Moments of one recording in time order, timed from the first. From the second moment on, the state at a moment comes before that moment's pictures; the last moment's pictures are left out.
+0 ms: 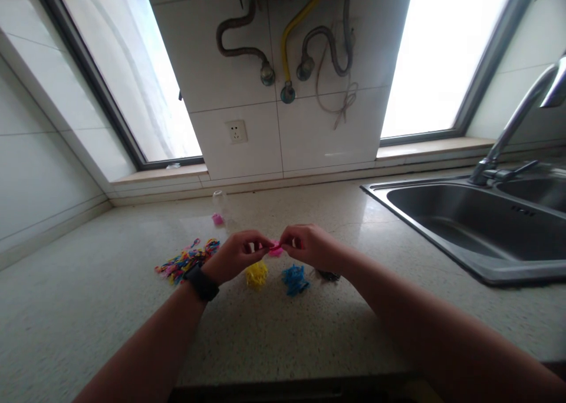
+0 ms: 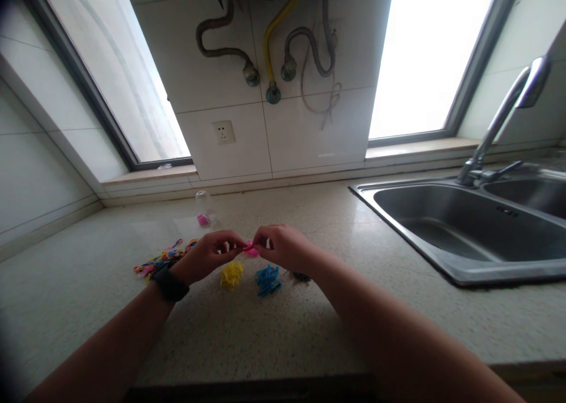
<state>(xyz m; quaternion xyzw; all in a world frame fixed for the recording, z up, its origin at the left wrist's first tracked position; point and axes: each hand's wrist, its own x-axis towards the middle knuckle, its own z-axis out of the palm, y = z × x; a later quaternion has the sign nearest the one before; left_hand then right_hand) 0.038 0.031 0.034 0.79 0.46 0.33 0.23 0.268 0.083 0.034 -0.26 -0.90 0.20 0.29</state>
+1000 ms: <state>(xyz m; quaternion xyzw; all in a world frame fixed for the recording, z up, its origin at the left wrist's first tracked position) 0.035 0.030 0.035 0.79 0.46 0.35 0.20 0.267 0.093 0.031 -0.28 -0.80 0.34 0.41</state>
